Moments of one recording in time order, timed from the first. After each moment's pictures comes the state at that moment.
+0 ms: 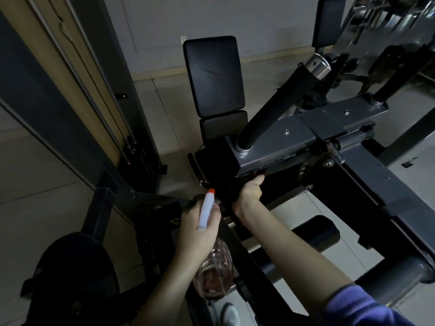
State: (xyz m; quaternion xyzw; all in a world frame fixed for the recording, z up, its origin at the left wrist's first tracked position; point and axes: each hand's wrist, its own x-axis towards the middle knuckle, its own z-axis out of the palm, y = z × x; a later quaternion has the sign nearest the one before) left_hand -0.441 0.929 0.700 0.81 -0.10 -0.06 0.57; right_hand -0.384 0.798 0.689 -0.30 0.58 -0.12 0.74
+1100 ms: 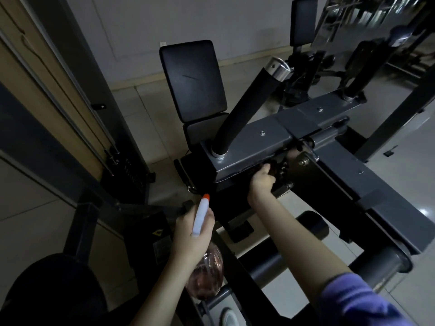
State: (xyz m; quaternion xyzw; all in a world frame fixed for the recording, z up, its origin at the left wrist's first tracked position) left_hand -0.438 0.905 0.693 0.83 -0.12 -0.09 0.53; right_hand -0.397 0.721 0.708 -0.43 0.59 -0.19 0.65
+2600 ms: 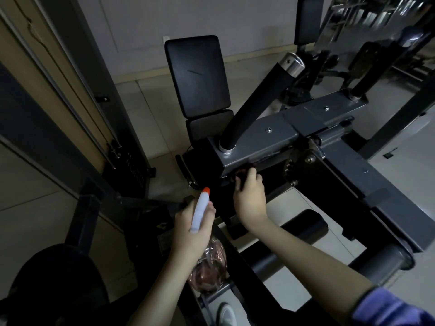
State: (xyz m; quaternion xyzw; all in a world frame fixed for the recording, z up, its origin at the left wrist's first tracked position) left_hand -0.439 0.915 0.700 0.80 -0.14 -0.05 0.58; right_hand -0.436 0.774 0.698 -0.86 0.33 -0.17 0.34
